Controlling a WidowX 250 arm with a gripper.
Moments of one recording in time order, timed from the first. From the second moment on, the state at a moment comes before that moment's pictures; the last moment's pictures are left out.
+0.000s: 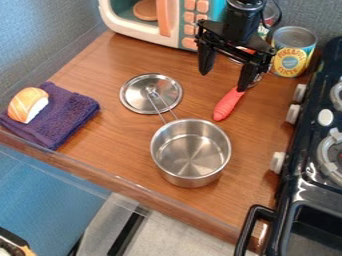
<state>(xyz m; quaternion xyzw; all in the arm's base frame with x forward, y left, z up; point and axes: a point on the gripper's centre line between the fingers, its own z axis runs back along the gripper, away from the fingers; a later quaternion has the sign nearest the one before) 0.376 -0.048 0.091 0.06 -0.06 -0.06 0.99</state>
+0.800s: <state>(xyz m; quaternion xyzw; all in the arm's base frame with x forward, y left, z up) 0.371 0.014 0.061 0.05 -0.03 -0.03 1.00</state>
